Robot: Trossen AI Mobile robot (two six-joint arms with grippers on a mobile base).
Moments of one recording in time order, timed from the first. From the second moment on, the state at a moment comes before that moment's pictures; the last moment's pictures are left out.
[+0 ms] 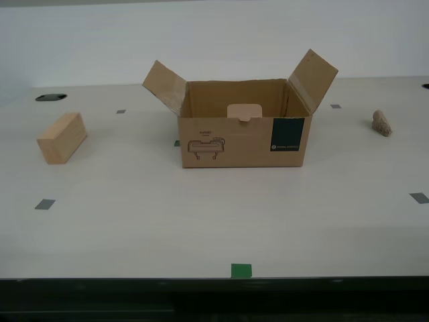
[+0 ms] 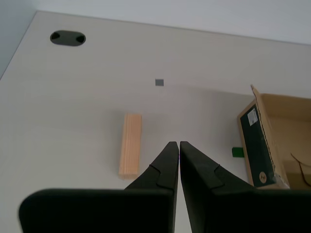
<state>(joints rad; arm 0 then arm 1) 0.00 0.98 1.17 -0.83 -0.01 -0.01 0.00 0.97 1.05 -0.76 0.07 -0.10</state>
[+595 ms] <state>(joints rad) 0.00 1.07 1.37 -1.11 0.12 -0.01 0.00 0.98 1.23 -1.02 0.06 -0.10</state>
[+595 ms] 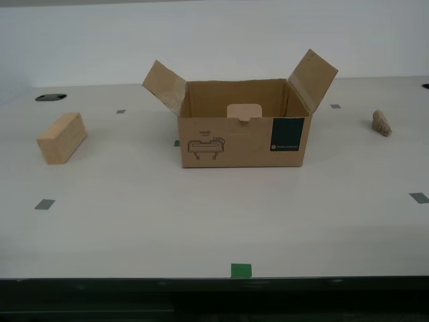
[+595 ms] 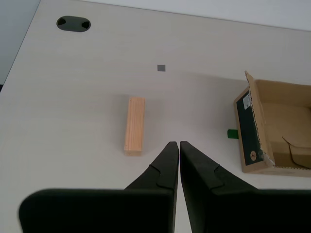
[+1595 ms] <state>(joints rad) 0.00 1.21 1.56 -1.37 0.16 0.01 0.00 1.08 1.31 -1.24 0.06 -0.11</state>
